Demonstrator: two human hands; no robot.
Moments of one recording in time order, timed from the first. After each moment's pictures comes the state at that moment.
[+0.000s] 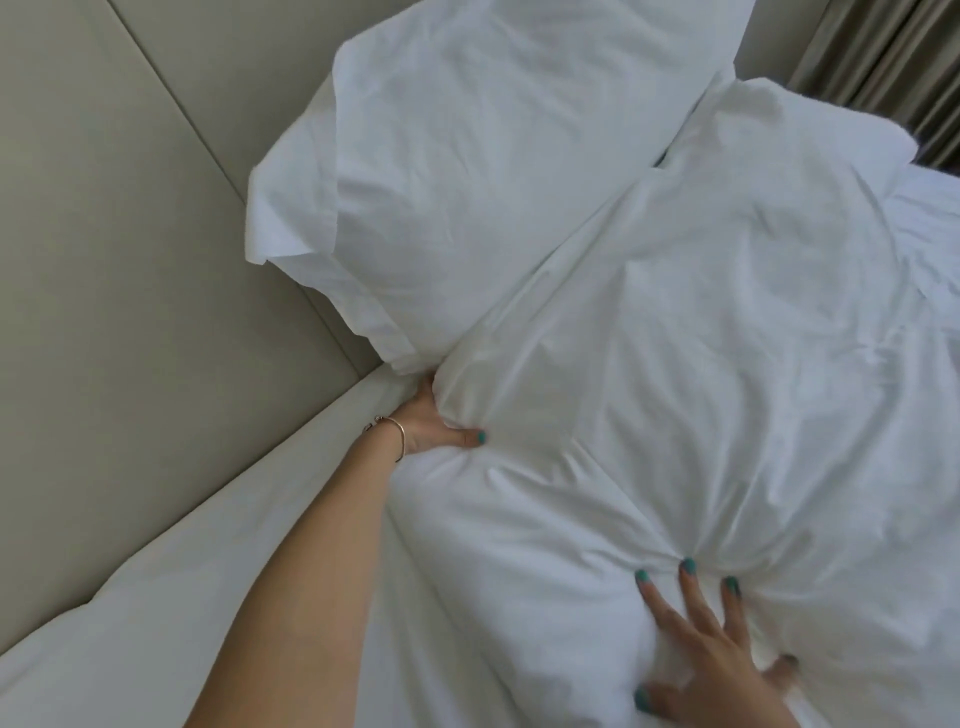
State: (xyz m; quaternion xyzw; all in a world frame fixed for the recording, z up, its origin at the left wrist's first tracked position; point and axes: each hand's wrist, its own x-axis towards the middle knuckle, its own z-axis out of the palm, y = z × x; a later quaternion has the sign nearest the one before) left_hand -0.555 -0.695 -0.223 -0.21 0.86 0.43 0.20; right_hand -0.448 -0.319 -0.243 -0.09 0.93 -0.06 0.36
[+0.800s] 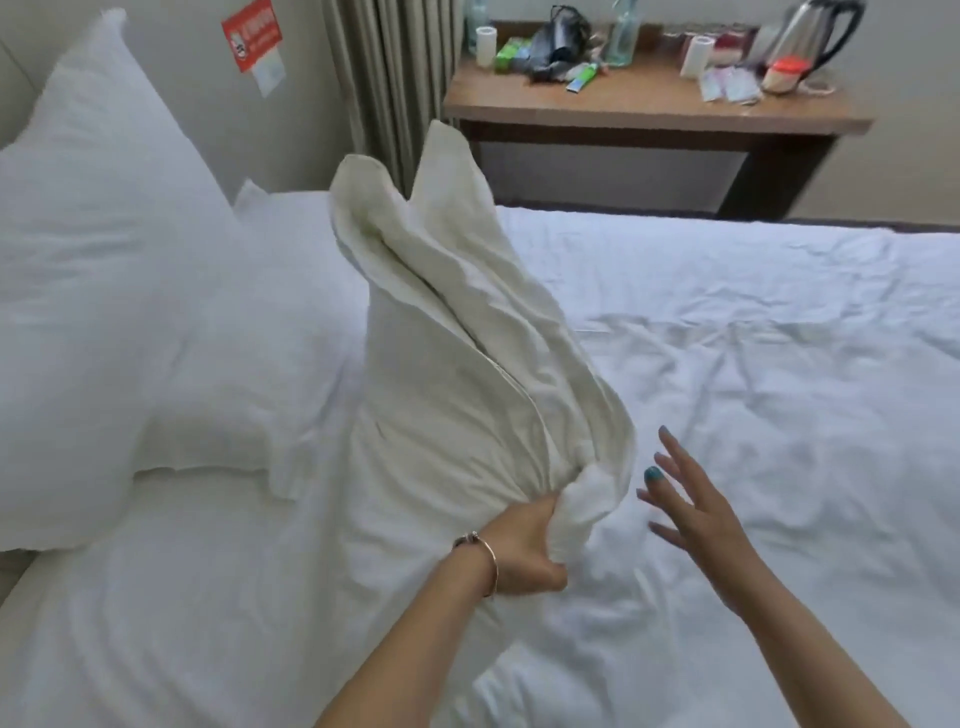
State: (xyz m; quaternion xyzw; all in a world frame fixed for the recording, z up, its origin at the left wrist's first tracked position) left_hand -0.405 -0.168 -0.047 0.28 0.80 0.36 0.38; right_hand -0.320 0.033 -0.020 0.27 0.71 -0.65 0.01
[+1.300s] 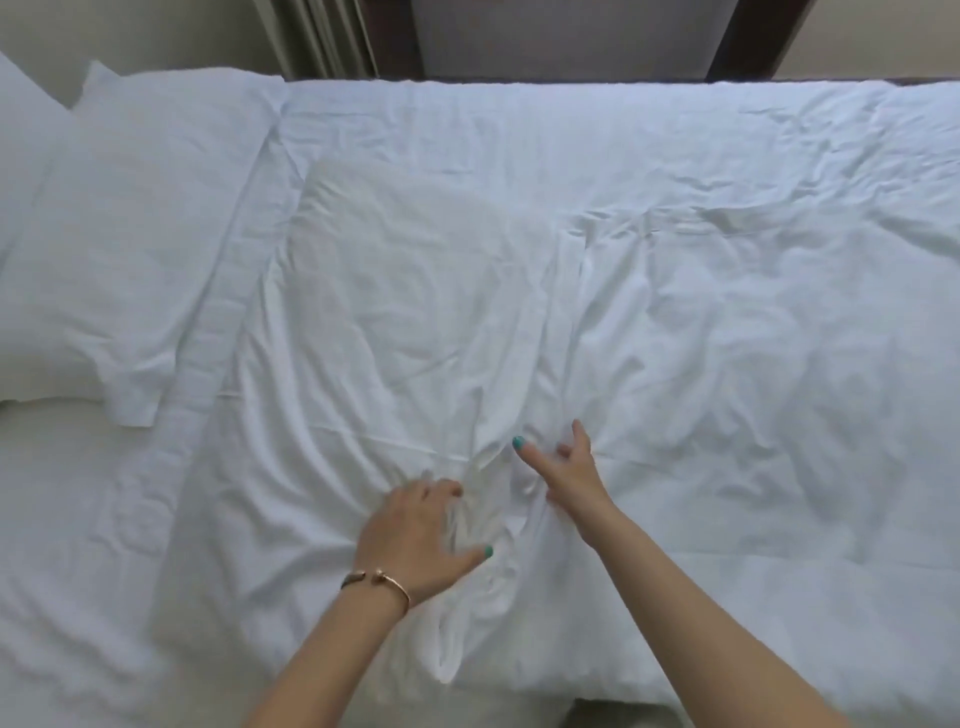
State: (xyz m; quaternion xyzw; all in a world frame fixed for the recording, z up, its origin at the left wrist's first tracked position) left_hand -0.300 -0.053 -0.116 0.15 0.93 0.09 0.33; right_hand -0.290 0.151 -0.160 0.39 0.62 -0.67 0.16
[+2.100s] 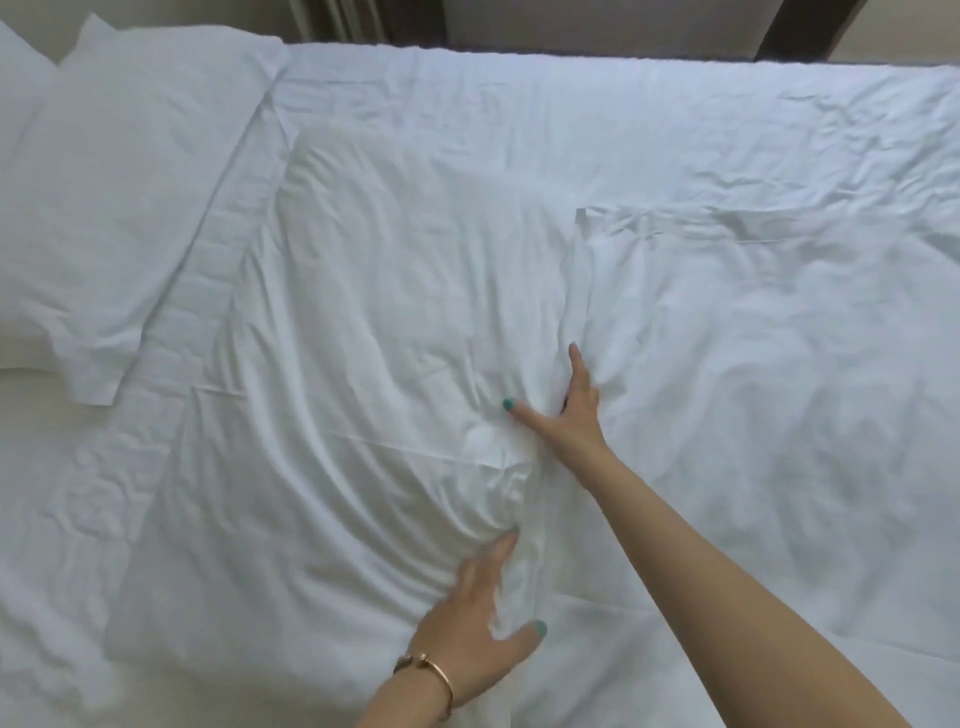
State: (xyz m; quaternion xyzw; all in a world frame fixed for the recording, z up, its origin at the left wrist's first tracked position) left_hand -0.227 0.048 -0.154 0.10 0.88 0.26 0.38; right_hand -0.357 0.237 -0.180 0.28 0.73 -0.61 0.11
